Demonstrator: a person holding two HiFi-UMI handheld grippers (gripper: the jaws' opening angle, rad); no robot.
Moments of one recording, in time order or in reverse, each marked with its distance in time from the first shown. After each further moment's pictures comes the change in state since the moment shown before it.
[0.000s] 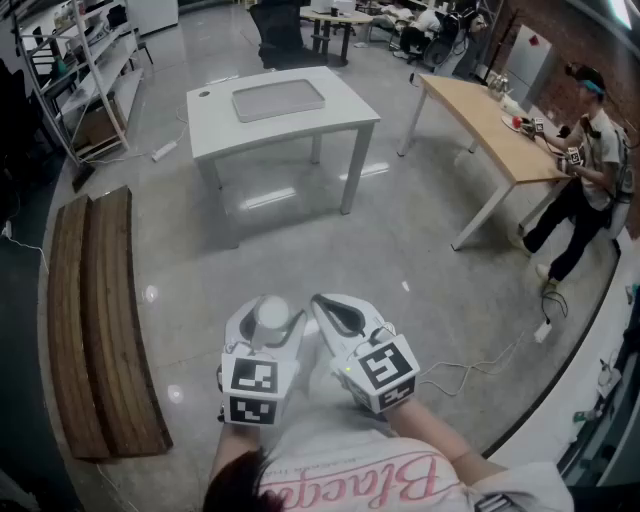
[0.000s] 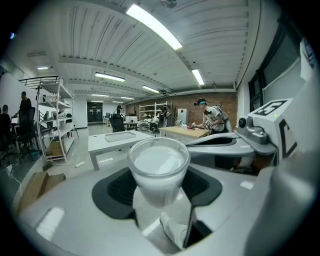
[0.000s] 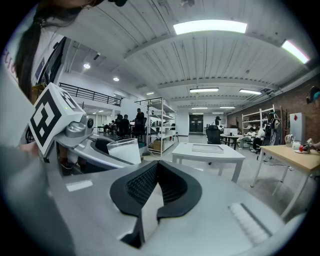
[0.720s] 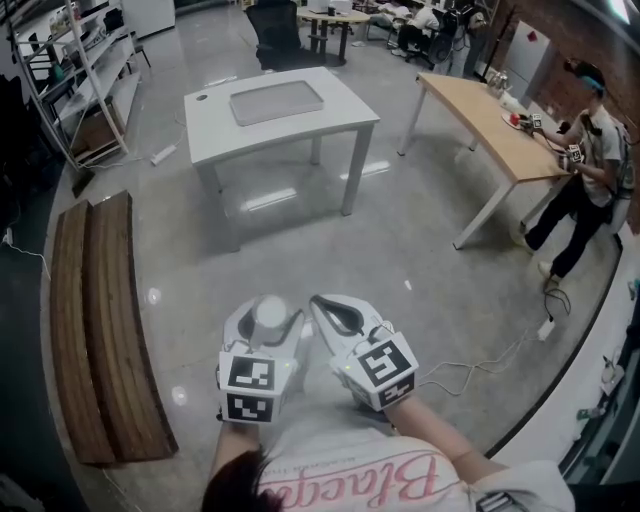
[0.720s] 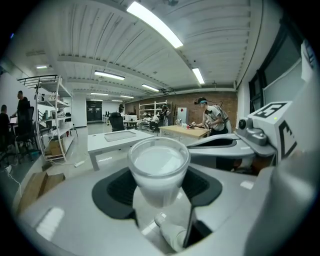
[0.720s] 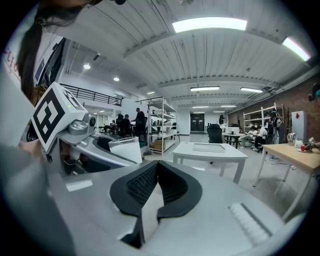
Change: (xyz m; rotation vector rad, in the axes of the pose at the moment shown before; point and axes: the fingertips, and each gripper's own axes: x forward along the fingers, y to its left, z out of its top) left arm 0.010 0.009 0.001 -0.006 0.015 -0.008; right arm 0.011 -0.005 -0.003 0.007 0.012 0.018
